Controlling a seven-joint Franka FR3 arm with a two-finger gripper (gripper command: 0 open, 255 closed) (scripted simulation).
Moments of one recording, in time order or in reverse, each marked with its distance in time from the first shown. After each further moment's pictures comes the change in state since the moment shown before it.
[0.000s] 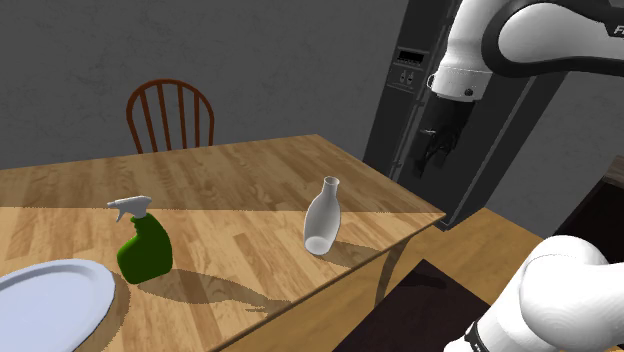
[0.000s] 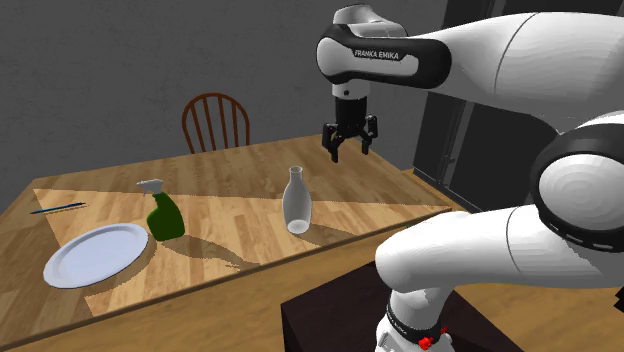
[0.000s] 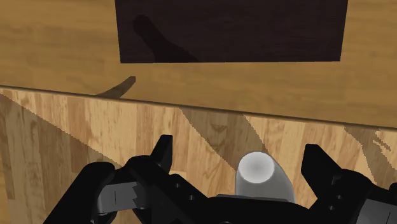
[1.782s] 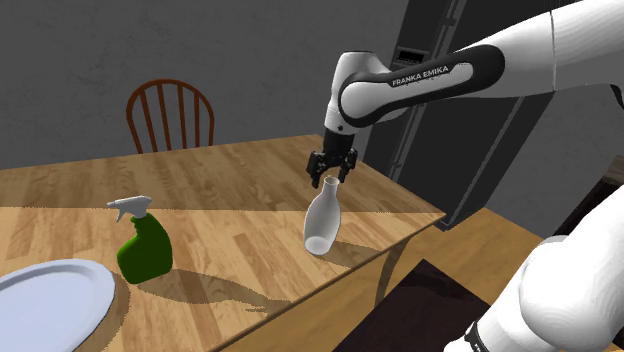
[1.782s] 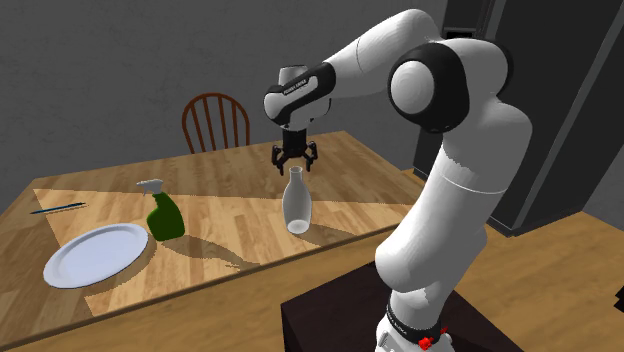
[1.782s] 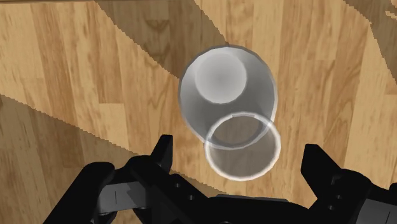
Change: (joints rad) arm 0.002 0.693 0.093 0.214 0.055 0.523 0.186
